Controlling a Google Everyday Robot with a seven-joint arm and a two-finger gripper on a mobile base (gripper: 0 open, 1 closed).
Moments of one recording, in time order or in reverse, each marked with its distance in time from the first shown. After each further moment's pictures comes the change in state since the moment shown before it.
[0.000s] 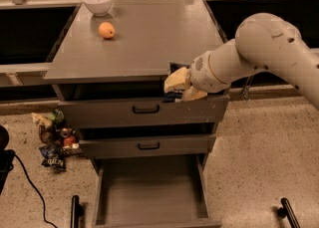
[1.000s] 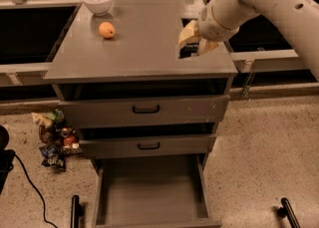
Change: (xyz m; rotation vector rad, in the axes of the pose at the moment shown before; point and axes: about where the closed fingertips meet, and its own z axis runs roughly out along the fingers) arm 0.132 0.007 -0.046 -0.218 0.148 -0.095
